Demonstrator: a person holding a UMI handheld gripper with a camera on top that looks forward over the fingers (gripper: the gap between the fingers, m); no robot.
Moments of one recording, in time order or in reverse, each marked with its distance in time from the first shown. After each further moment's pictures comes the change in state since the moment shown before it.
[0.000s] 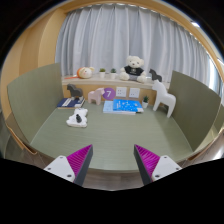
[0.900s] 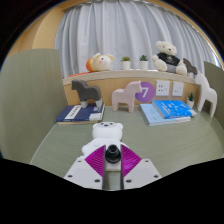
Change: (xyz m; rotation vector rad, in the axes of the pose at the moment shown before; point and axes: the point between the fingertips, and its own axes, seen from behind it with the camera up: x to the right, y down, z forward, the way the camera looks) arm -0.208 -0.052 0.333 0.100 -0.081 0.098
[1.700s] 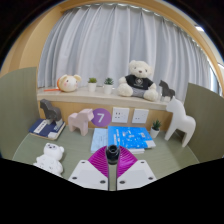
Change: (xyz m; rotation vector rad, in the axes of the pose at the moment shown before) arm 0.201 -0.120 -0.051 0.085 0.173 -0.120
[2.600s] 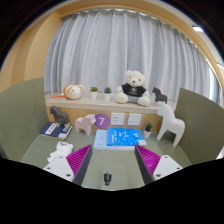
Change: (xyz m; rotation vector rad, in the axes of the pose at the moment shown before) arm 0.020 -0.021 -0.105 0.020 -0.032 0.014
